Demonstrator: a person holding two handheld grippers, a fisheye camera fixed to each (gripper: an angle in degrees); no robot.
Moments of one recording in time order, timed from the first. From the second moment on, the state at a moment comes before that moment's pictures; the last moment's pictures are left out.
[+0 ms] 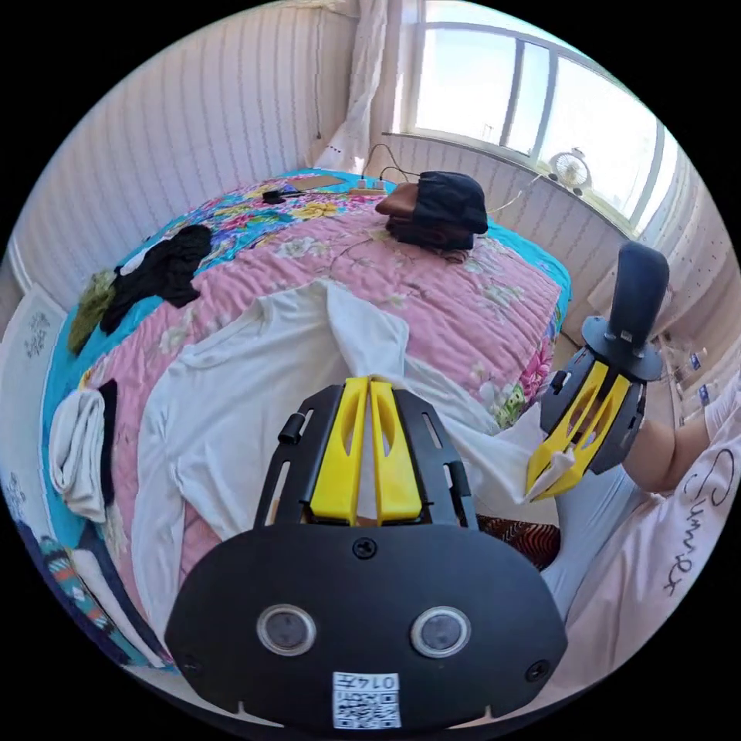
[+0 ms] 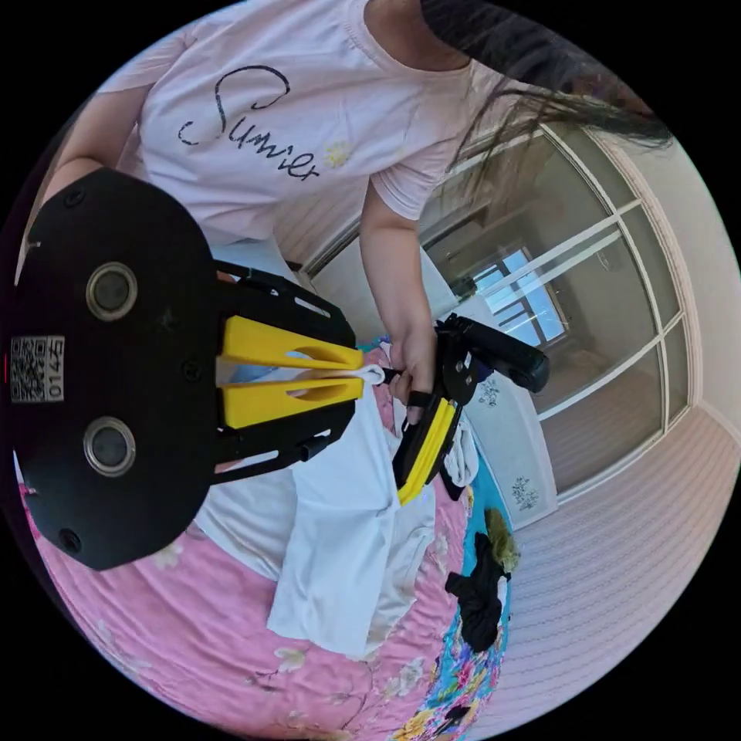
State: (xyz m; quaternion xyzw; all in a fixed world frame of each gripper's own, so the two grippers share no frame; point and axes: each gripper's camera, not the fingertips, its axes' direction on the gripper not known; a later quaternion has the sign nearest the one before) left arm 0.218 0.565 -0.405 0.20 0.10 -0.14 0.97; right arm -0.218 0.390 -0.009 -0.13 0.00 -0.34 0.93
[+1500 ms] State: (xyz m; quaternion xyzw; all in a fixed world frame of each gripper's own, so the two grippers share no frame) left arm -0.091 0.457 -0.318 0.19 0.19 -0.15 0.95; right arm -0.231 0.139 0.052 -0.03 0.25 -0.11 0.96
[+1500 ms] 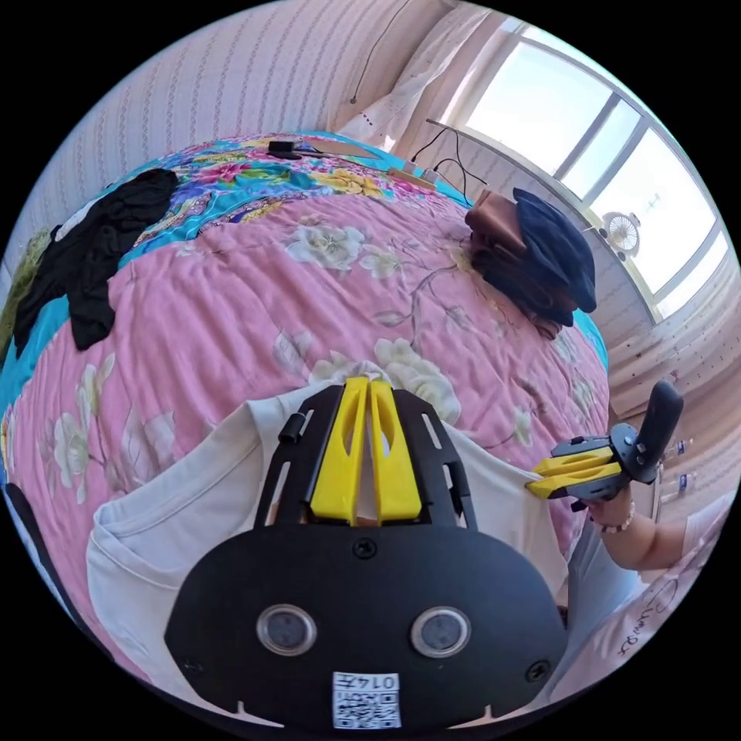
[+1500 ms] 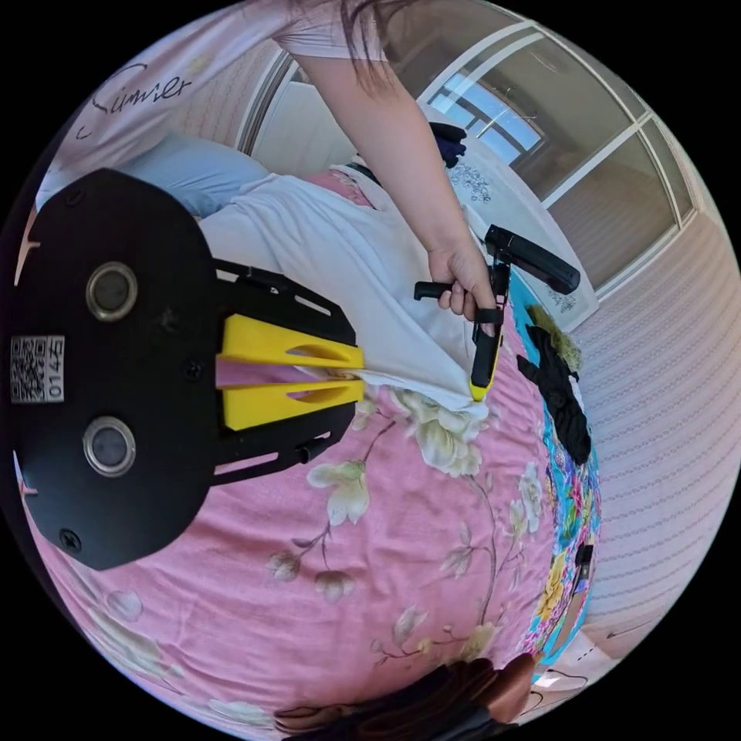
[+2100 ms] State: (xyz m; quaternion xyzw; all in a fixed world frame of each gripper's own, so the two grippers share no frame) left arm -0.087 0.816 -0.476 0.13 0.07 -0.17 0.97; right arm -0.321 0.134 0.064 -0.01 0.35 -0.07 0.93
